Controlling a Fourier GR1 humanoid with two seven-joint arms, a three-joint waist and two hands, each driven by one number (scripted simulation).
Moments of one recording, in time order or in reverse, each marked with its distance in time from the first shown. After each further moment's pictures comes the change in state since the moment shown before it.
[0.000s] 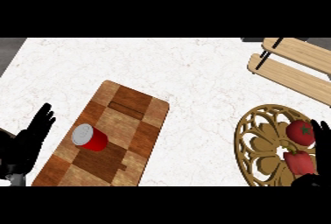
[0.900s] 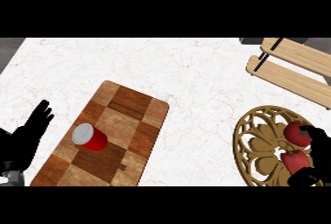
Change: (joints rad) left arm -0.023 -0.040 0.075 -0.016 -0.053 -0.059 0.038; right arm -0.042 0.046 -0.073 0.155 0.049 -0.077 -0.173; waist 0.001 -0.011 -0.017
